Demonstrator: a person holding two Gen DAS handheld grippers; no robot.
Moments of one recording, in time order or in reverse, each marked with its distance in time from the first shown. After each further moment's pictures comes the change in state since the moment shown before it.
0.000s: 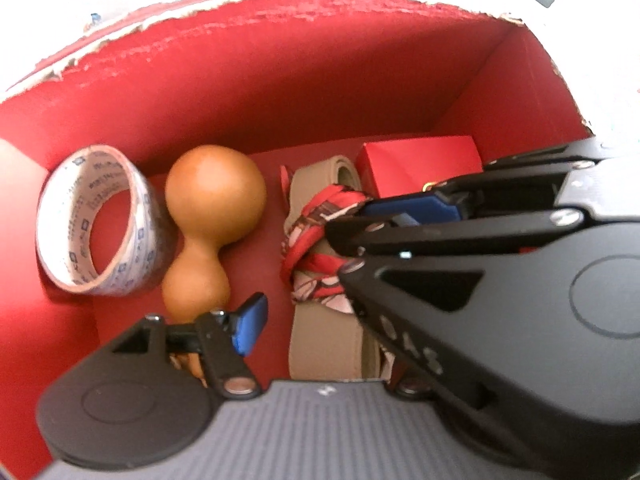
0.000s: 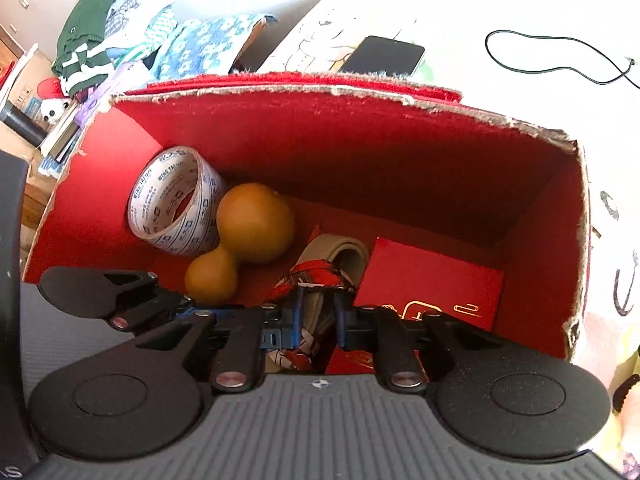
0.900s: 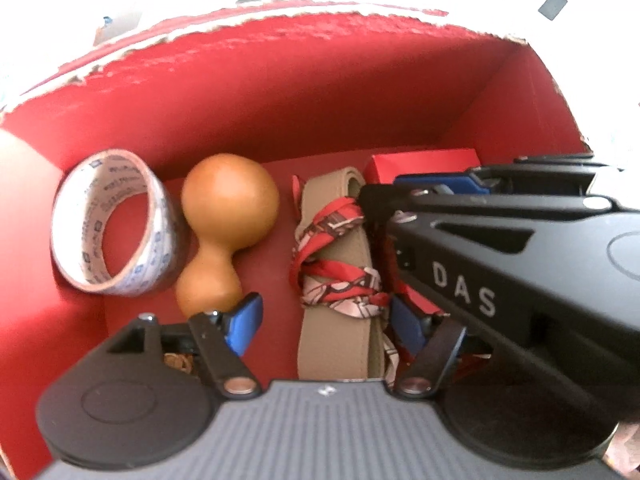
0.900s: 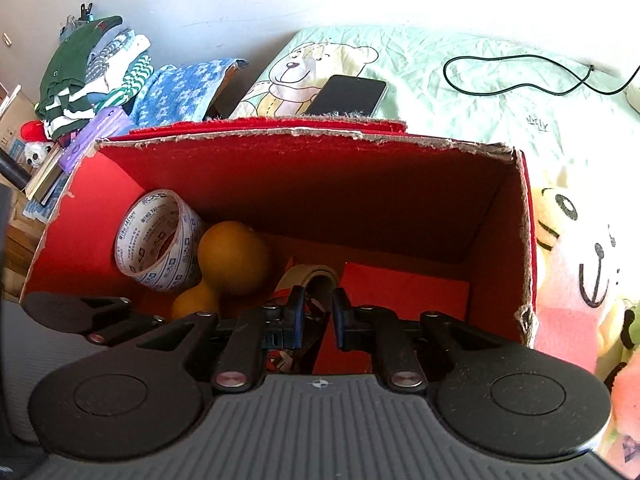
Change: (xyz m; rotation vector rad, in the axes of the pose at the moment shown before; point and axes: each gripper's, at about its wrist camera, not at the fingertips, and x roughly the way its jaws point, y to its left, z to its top) left arm -0.021 0.011 0.007 -0.021 -0.022 0.005; right arm -0.013 -0.005 -0.006 0.060 -0.133 -0.063
